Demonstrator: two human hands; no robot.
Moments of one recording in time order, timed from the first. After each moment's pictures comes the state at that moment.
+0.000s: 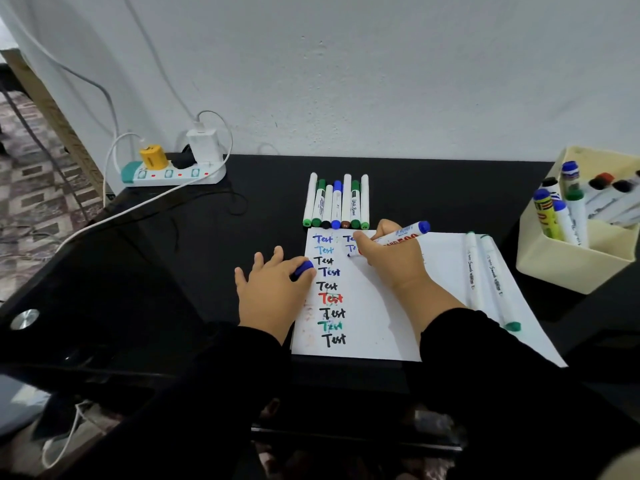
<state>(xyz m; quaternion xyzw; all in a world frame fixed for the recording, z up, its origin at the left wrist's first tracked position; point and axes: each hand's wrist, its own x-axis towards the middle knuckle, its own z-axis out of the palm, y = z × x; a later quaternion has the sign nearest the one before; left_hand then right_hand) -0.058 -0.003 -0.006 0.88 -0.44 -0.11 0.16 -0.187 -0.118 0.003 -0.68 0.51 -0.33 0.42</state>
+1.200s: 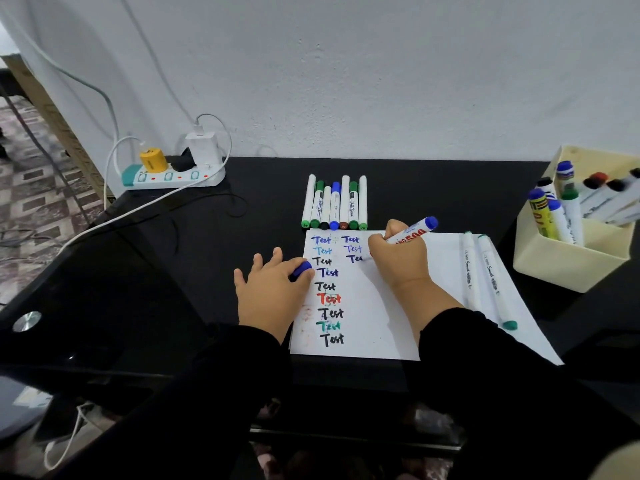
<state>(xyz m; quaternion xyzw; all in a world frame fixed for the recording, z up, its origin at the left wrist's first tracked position) -0.059 -0.001 -0.005 0.88 -0.44 -0.11 0.16 -0.194 -0.113 0.008 -0.64 0.51 -0.39 0.43</state>
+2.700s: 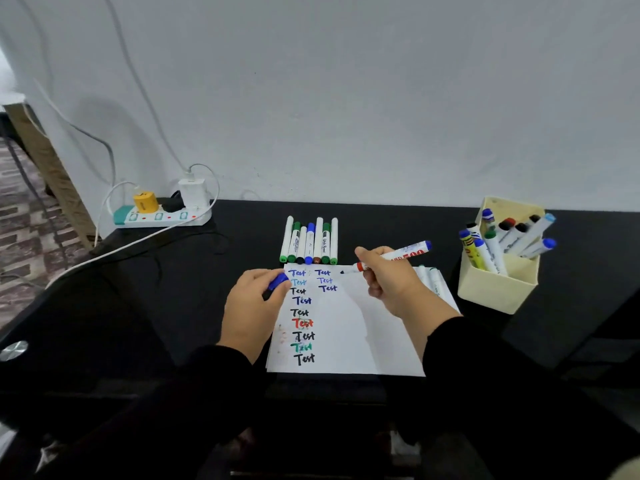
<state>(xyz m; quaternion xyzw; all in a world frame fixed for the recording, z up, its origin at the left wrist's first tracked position) -0.072 0.013 0.019 0.79 -0.44 -0.07 0.41 -0.233 -0.103 0.063 -0.51 0.50 -0.33 0.62</state>
